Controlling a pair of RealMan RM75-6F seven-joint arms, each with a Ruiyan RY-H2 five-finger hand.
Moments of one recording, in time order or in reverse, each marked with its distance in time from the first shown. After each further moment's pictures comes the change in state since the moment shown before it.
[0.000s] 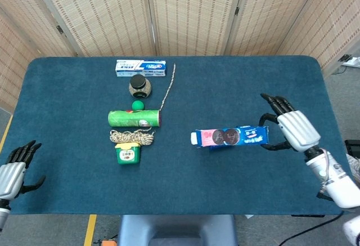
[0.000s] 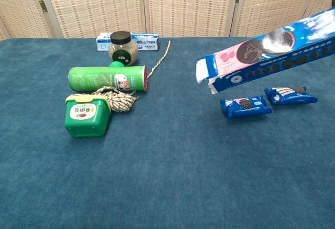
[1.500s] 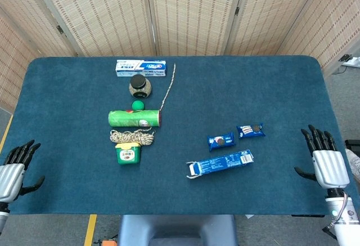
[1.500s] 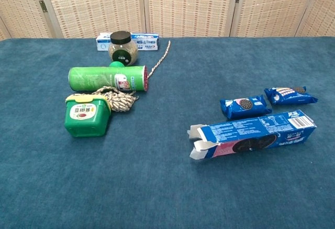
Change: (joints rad) left arm 0.025 -0.005 0.002 -0.018 0.034 0.080 0.044; right arm -0.320 -0.251 -0.108 0.144 0.130 0.333 -0.406
